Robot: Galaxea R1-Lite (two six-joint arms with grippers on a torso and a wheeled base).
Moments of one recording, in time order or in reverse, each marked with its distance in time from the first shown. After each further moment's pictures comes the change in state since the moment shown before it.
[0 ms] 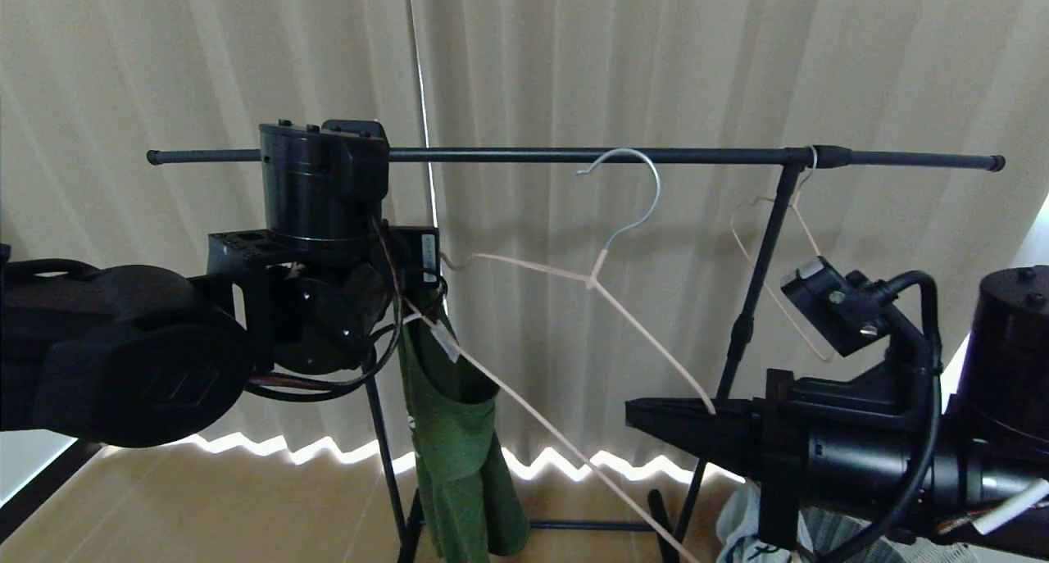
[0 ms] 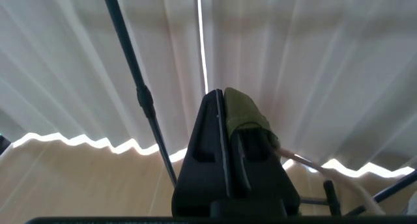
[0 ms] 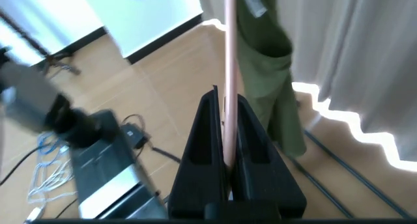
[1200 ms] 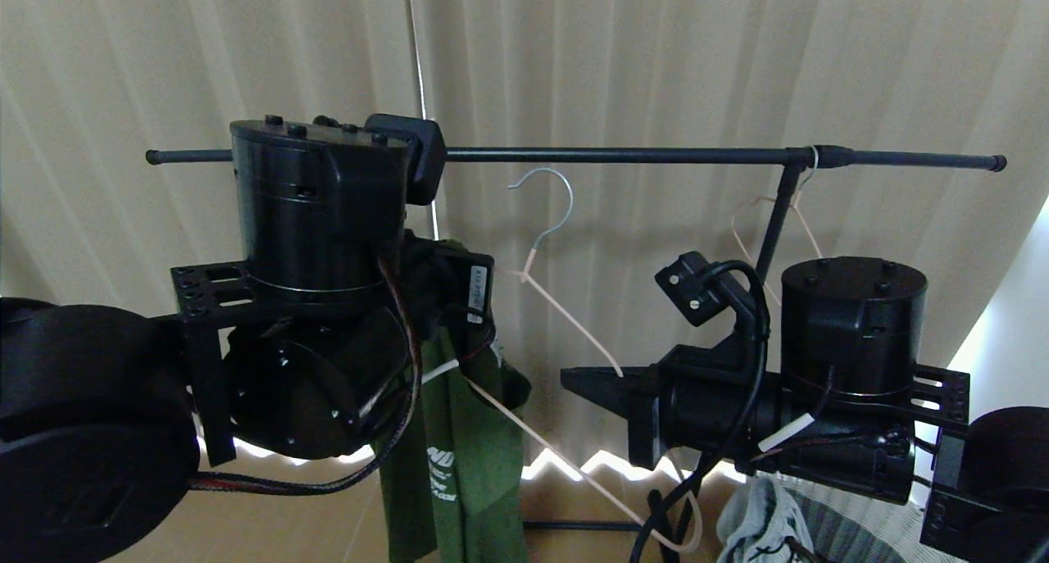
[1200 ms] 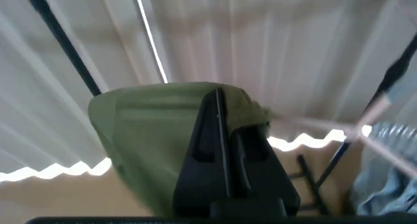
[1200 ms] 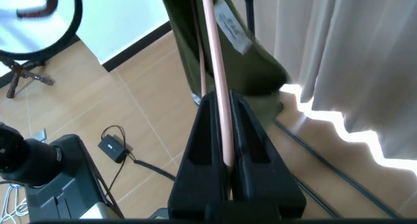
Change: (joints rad) left arm -0.204 -0.086 0.061 0.007 -0.016 0.076; right arm -0.006 0.251 -0.132 -0.096 -0.070 -0.001
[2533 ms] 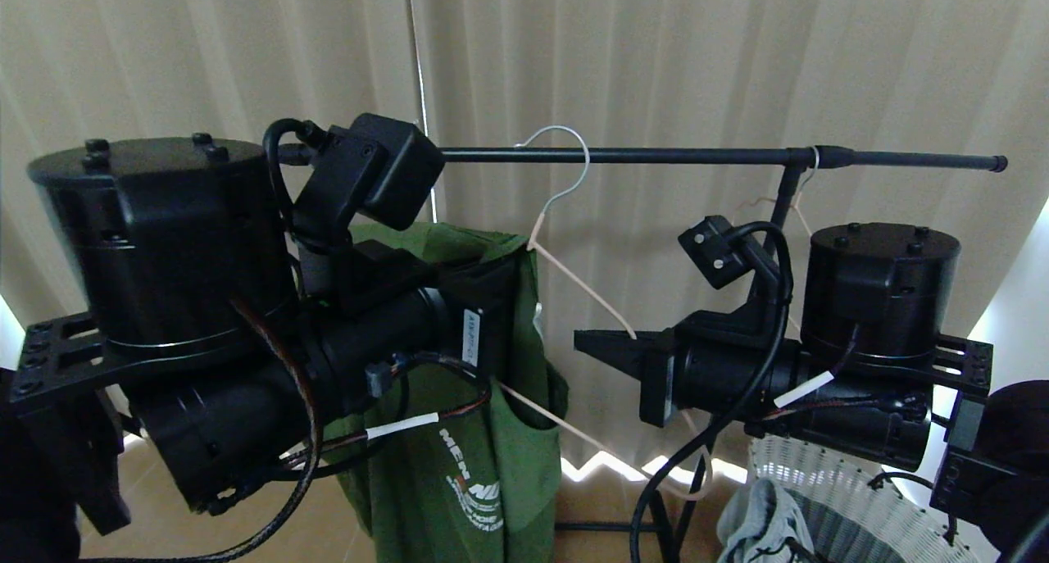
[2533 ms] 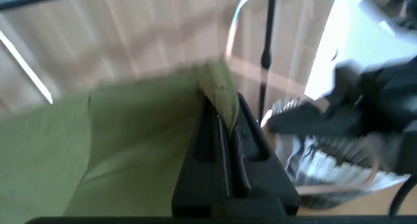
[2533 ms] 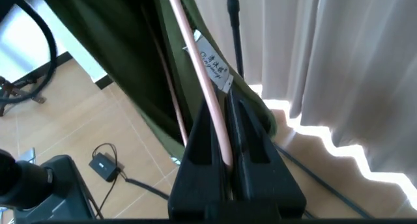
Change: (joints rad) left arm 0.019 -0.113 0.181 -0.193 -0.491 0.070; right arm -0.048 -0.020 -0.044 0.000 -0.003 -0.010
